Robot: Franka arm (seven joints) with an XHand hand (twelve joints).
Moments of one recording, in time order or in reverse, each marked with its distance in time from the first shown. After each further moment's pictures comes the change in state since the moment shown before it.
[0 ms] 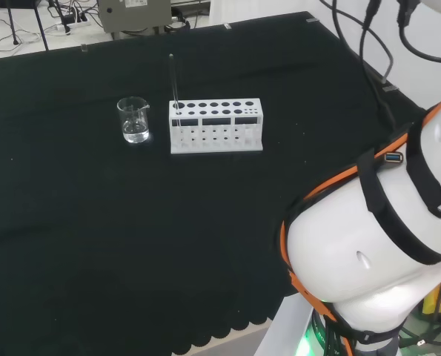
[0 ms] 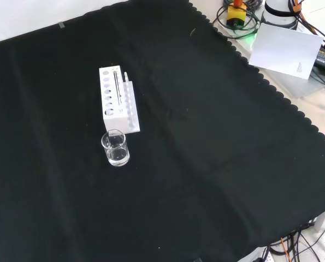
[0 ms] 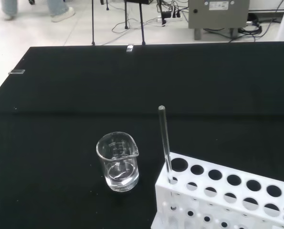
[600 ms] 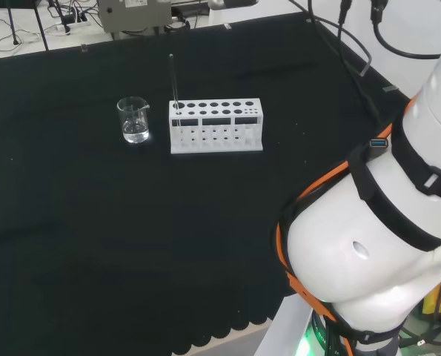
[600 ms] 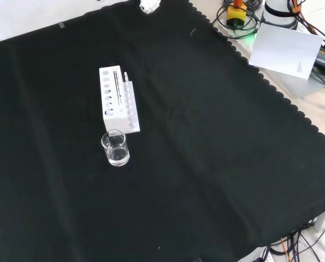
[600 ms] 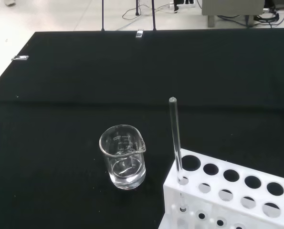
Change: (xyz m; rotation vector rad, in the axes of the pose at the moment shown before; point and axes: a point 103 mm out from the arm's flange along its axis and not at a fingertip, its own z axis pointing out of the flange) arm 0.002 0.042 0.032 0.036 0.007 -0.035
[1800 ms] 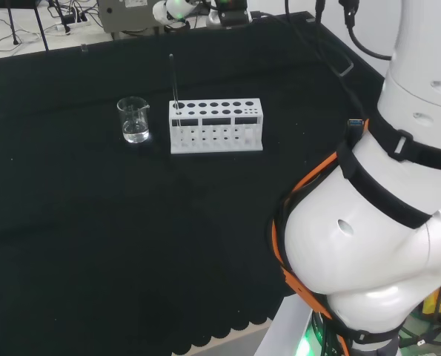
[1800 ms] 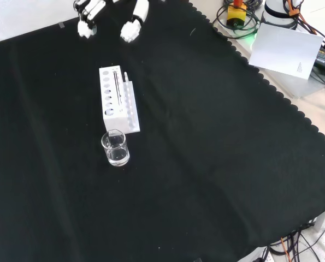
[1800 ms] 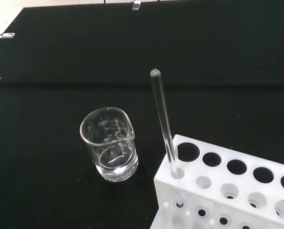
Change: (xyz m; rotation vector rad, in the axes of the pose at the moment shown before) arm -0.023 0.057 0.059 0.065 0.027 -0.014
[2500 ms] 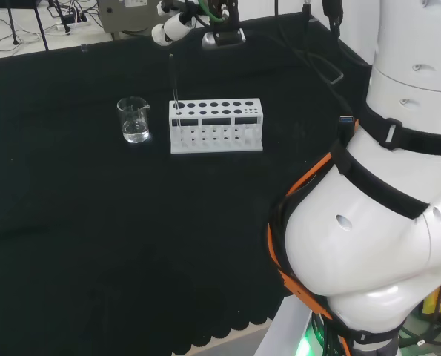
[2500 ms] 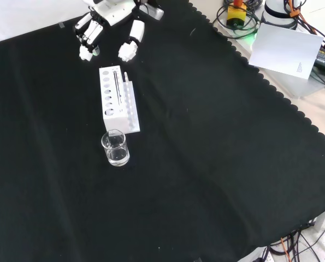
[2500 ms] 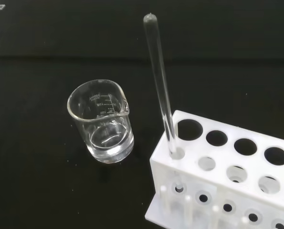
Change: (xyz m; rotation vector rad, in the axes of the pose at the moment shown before) arm -0.002 0.022 0.041 0.042 -0.011 -0.011
